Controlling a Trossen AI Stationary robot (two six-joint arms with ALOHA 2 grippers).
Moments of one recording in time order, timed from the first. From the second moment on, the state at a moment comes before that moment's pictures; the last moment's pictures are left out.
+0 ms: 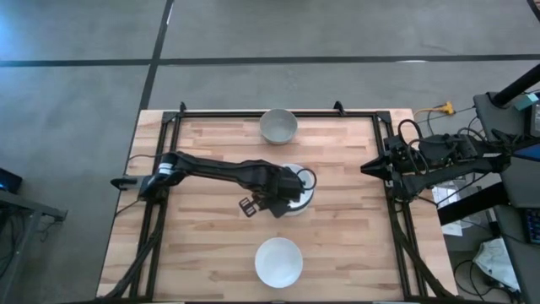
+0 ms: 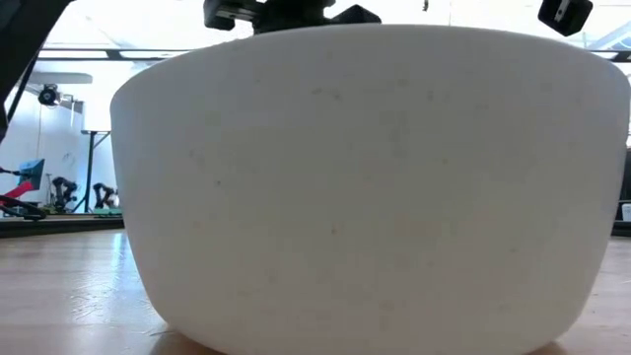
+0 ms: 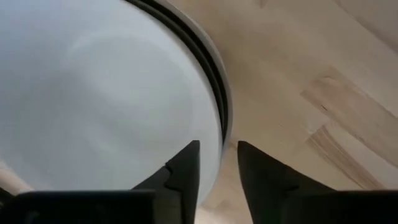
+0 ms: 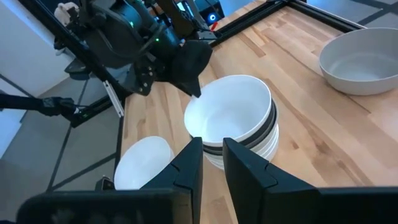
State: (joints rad) left arm -0.15 2.10 2.13 -1.41 -0.13 0.82; right arm 0.22 0.54 0.93 -0.80 0.18 0.58
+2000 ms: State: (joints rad) left arm -0.14 0.87 0.86 -0.27 -0.16 -0.54; right arm -0.67 1.48 1.20 -0.48 -0.53 -0.02
